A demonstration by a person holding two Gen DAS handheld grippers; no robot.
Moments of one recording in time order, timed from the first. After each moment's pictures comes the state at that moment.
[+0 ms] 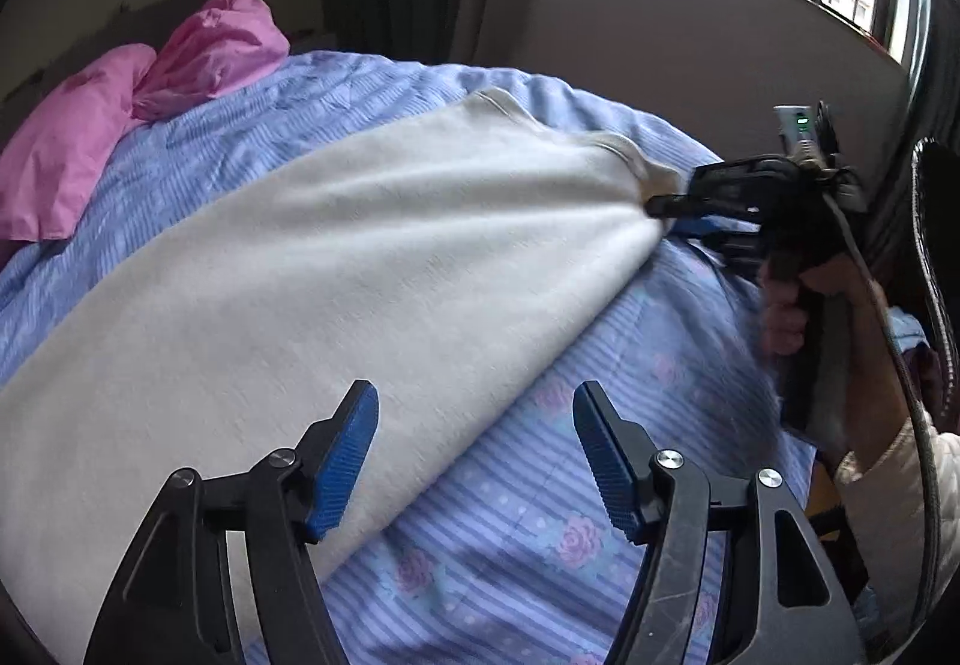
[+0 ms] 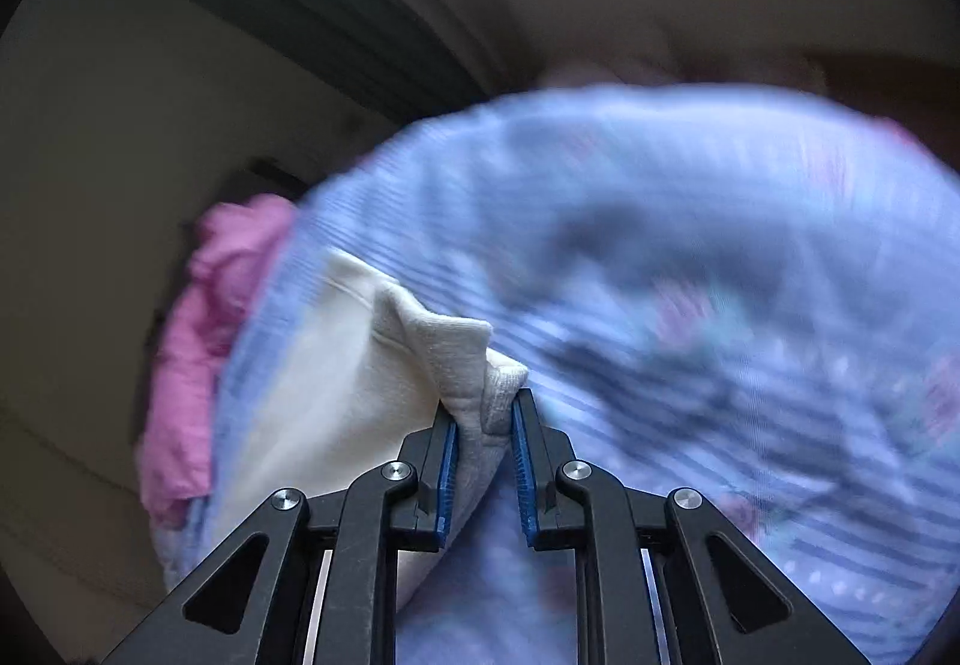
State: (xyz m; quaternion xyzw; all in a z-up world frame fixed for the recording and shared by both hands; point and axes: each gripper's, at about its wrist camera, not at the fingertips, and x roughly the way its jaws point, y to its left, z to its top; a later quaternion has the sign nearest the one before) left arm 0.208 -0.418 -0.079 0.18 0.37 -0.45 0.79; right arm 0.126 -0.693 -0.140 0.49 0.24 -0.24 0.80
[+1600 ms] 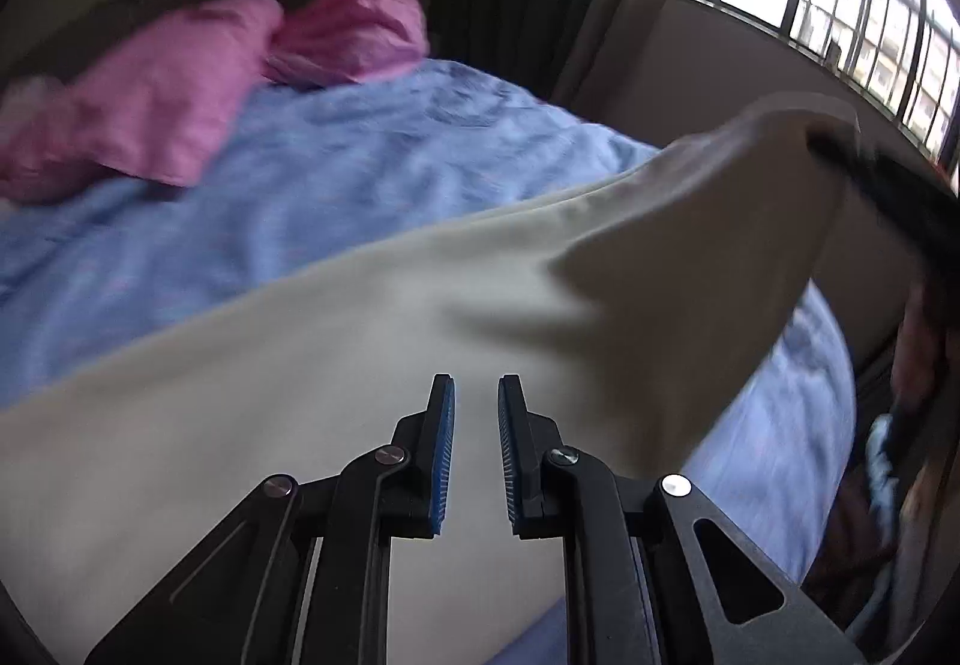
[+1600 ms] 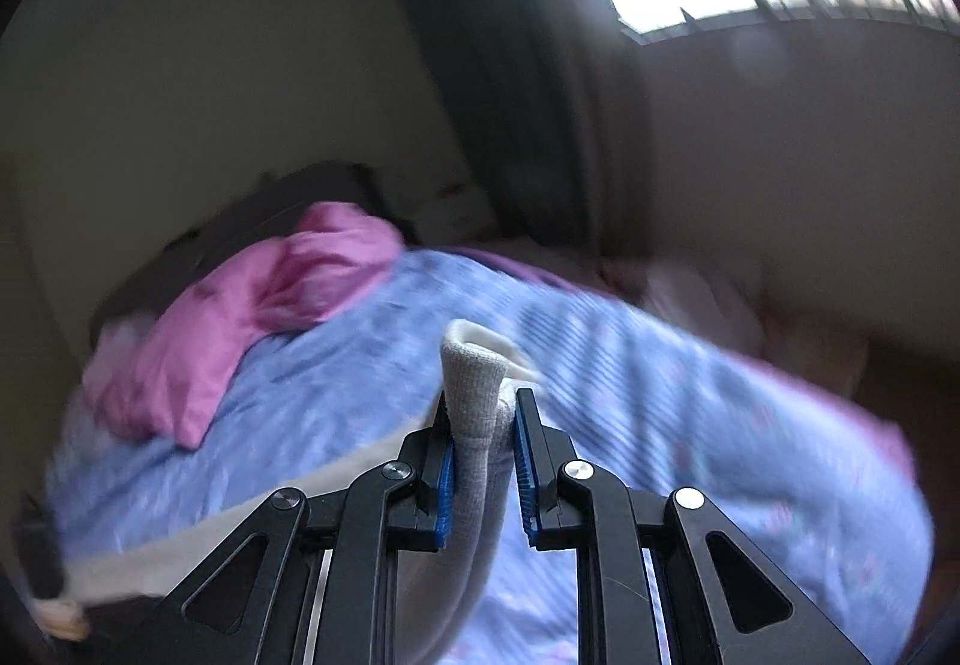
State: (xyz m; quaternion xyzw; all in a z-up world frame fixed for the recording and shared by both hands) left arm 0.304 -0.308 -0.036 0.10 0.39 -0.37 0.84; right arm 0.162 -0.585 0.024 0.19 0.17 -0.23 0.94
